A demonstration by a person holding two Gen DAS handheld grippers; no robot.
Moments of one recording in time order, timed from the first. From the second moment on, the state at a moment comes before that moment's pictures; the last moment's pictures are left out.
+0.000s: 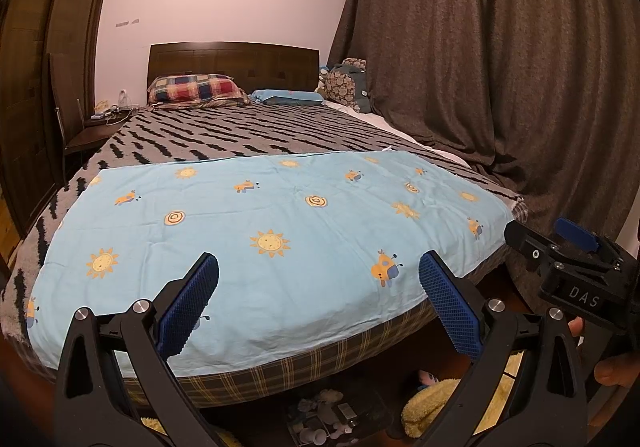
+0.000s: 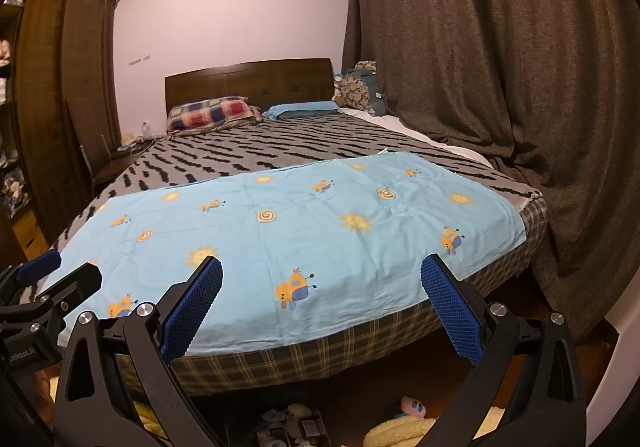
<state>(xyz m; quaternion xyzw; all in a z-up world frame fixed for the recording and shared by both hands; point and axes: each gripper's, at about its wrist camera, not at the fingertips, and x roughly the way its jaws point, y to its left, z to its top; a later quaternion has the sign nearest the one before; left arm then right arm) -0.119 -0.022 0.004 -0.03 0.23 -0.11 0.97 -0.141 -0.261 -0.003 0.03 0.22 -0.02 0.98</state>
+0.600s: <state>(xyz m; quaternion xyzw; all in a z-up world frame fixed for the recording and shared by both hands) -0.120 -0.023 0.004 -0.03 0.23 -0.11 0.97 -0.140 -0.260 -0.004 0.03 0.22 -0.02 0.97</state>
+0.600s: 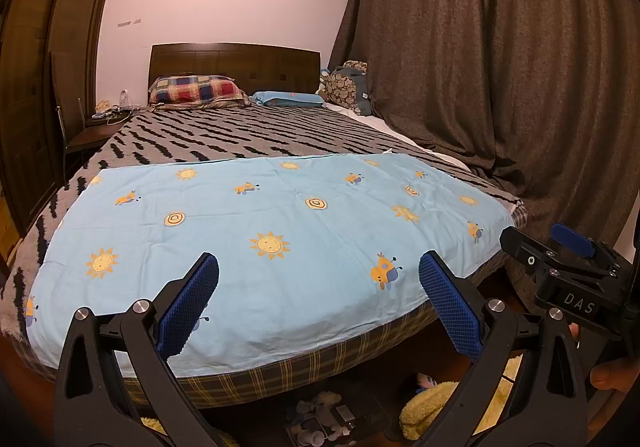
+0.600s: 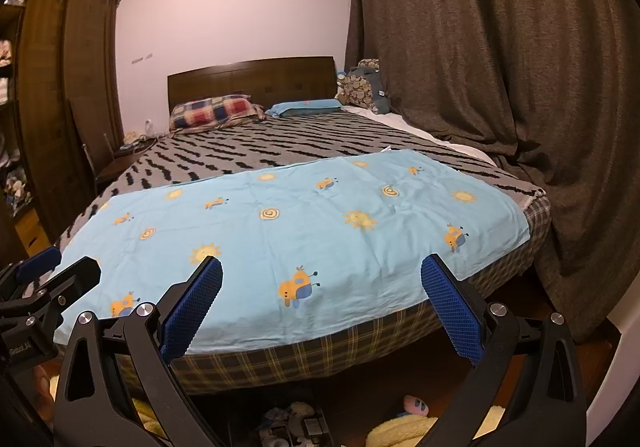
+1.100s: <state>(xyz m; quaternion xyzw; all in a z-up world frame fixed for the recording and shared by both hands) -0.121 -0.025 0.004 -0.03 0.22 -0.11 0.97 -0.139 -0.254 -0.005 0.03 0.22 -0.02 0.97</state>
